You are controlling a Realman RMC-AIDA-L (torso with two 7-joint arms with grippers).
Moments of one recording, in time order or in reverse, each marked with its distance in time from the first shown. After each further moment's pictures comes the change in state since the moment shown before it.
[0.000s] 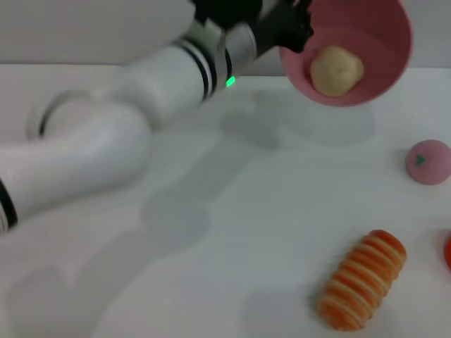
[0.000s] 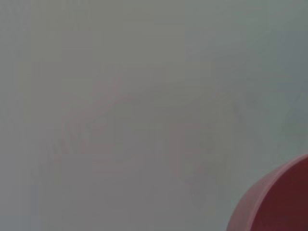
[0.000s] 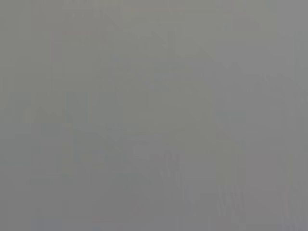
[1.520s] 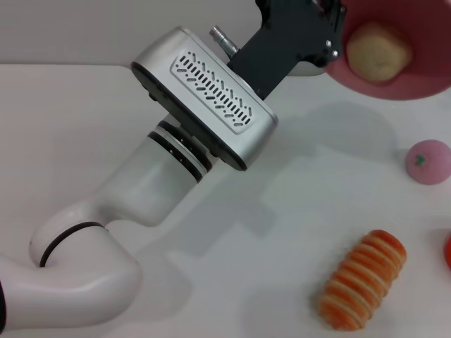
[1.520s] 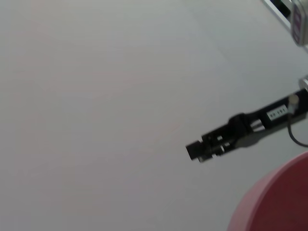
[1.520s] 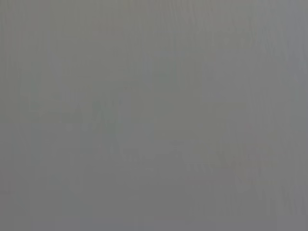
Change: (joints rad) left arm 0.125 -0.001 0.378 -0.091 0.176 -0.789 0.011; right arm 0.089 0.015 -0.112 -0.002 0.004 0.037 0.005
